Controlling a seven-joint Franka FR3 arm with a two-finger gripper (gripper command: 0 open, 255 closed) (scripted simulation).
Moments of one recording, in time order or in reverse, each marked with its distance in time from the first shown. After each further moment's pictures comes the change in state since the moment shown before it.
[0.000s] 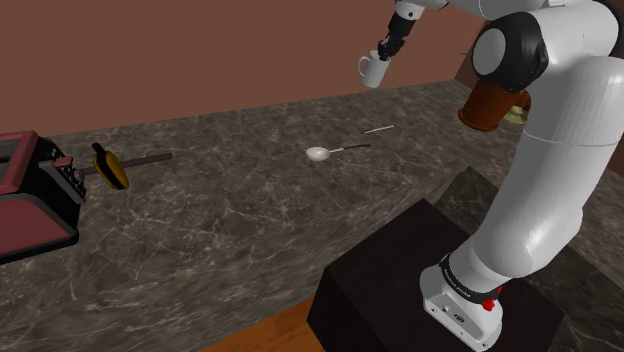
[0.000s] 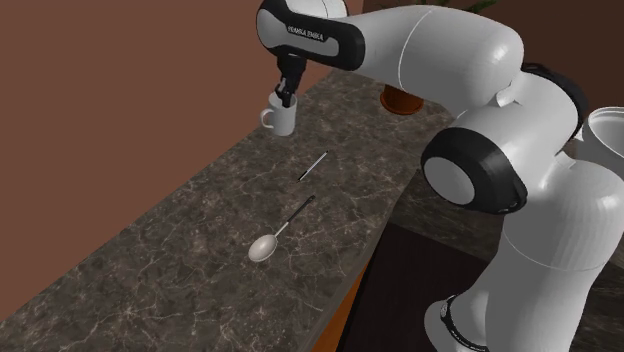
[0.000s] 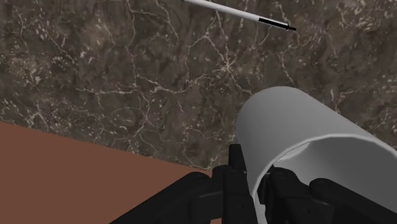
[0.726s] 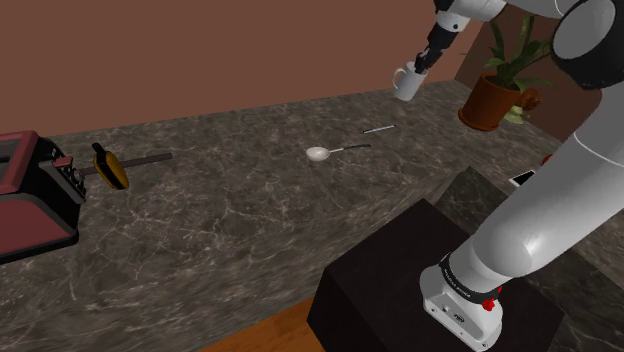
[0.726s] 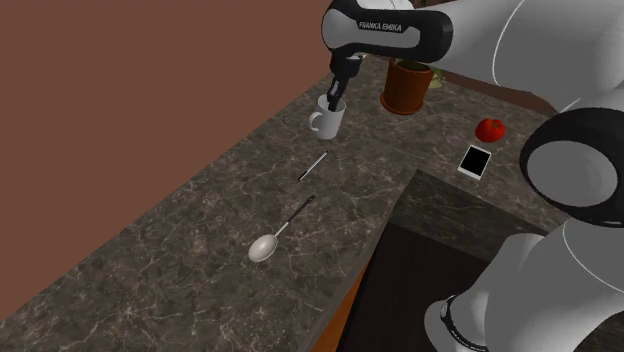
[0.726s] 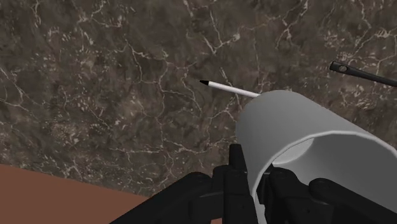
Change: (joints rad) arm -0.016 -0.319 -0.070 -0.406 -0.112 0.102 -0.111
